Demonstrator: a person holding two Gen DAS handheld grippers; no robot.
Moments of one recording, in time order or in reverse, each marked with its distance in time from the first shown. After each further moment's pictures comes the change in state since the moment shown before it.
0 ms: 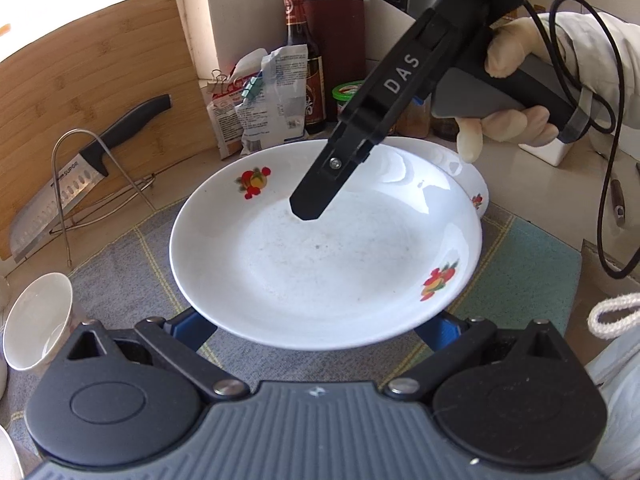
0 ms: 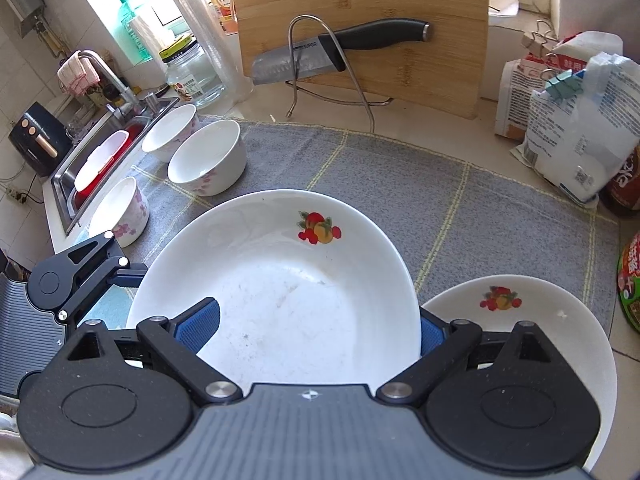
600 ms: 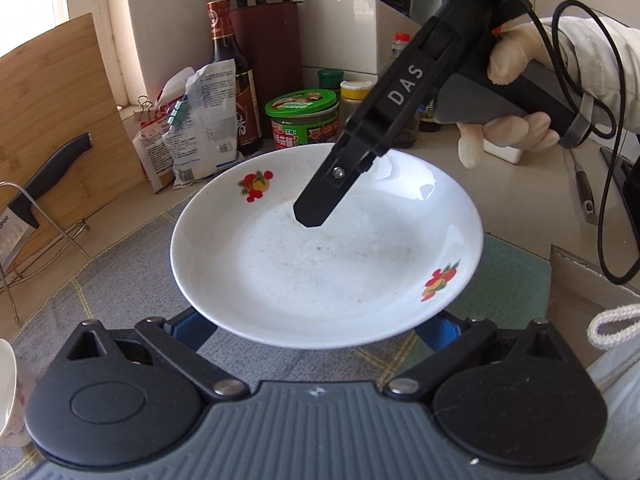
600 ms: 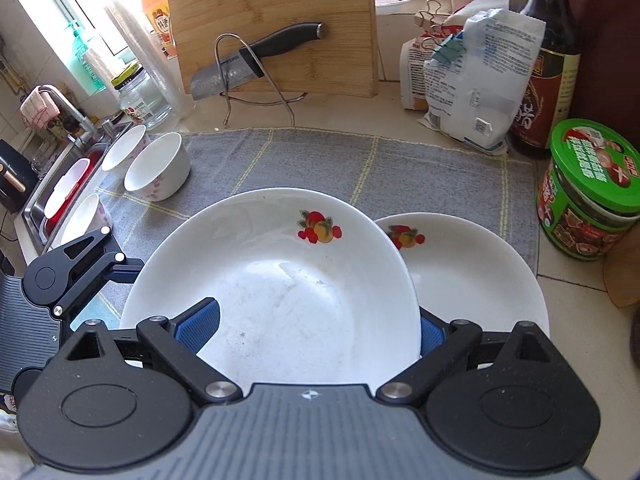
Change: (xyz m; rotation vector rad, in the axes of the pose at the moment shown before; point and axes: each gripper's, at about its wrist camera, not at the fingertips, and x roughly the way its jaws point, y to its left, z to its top) left arm 0.030 -0.029 0.027 0.098 -0.015 -0.123; right arm -0.040 -0.039 -0.040 0.121 -0.039 -0.096
